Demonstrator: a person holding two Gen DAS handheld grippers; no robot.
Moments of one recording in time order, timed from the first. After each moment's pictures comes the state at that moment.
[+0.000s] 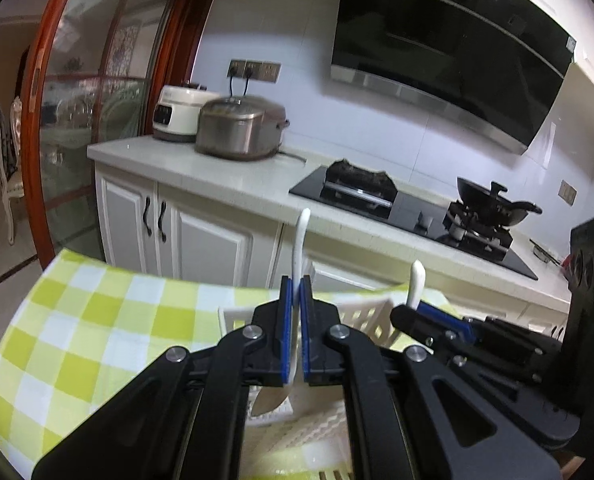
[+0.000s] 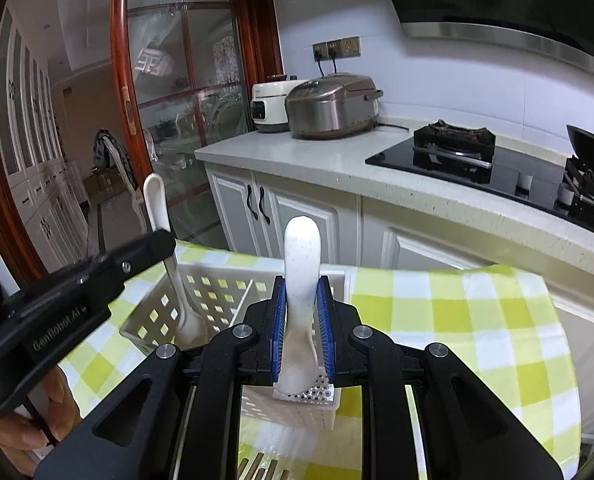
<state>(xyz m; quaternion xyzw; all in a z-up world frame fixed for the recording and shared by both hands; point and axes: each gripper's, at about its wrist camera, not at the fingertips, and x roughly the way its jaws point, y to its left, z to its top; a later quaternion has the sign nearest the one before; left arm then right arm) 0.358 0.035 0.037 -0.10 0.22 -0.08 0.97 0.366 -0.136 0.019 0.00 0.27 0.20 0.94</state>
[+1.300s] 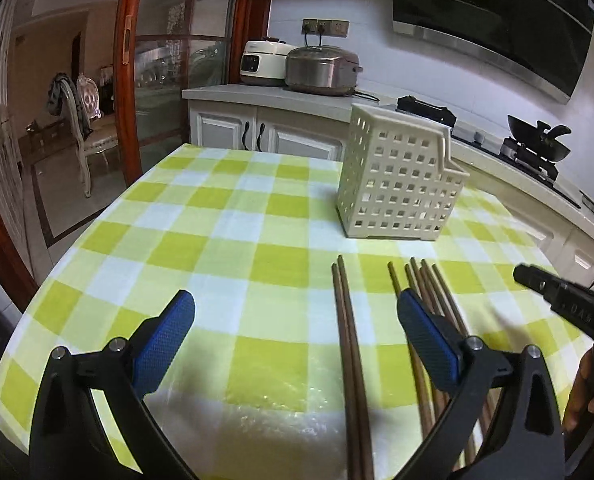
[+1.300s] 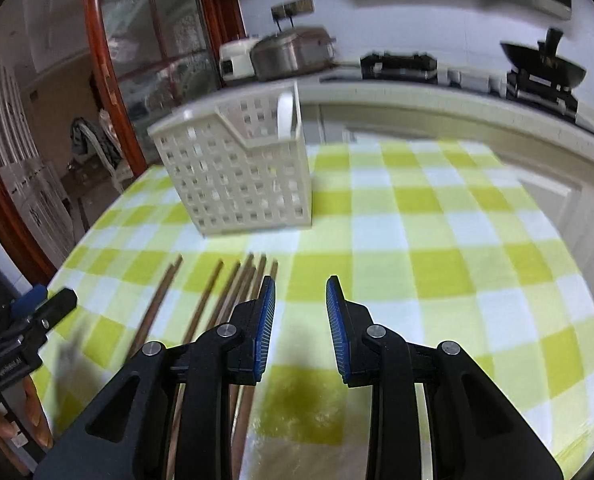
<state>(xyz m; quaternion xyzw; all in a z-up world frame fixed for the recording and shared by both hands) 0.157 0.080 -0.060 -0.07 0.30 0.05 0.95 0.213 -0.183 -0.067 0.04 0.35 0.14 0.93</state>
